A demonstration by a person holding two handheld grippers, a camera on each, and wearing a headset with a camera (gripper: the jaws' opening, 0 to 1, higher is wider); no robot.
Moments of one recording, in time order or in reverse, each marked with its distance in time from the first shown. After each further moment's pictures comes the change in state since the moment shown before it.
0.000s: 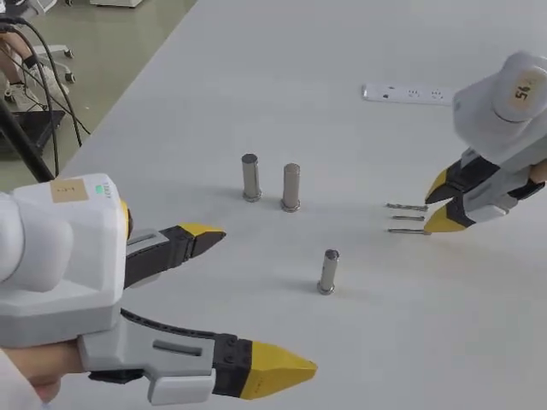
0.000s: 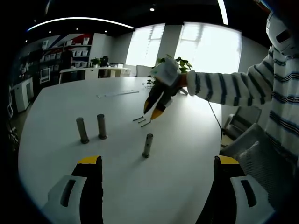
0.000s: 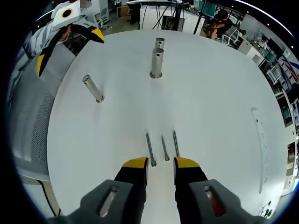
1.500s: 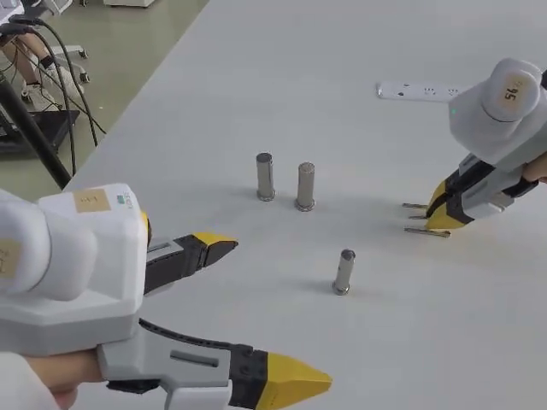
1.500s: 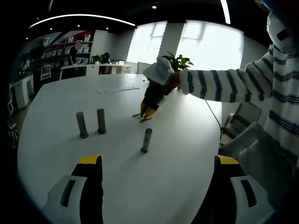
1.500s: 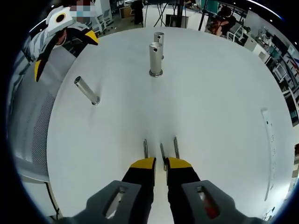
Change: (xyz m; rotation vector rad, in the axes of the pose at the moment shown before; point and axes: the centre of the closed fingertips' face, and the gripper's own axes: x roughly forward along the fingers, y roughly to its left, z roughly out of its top) left arm -0.002 -0.003 -0.008 -0.027 0.019 0.001; right arm 0.018 -0.006 0.005 0.000 -0.004 0.074
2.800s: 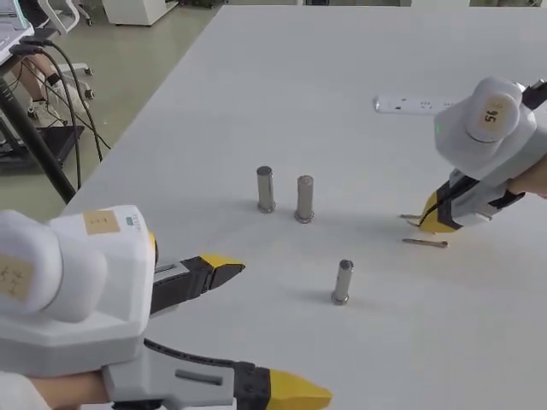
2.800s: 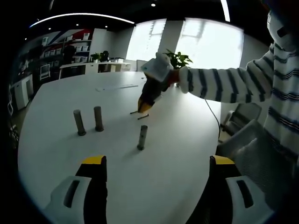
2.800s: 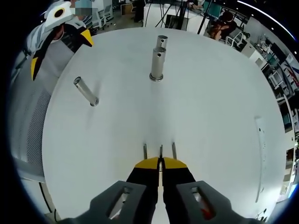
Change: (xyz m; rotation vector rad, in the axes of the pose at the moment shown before) left arm 0.001 -0.005 -0.006 0.017 0.035 0.003; right arm -0.004 -0.001 0.008 -0.045 0.007 -0.080
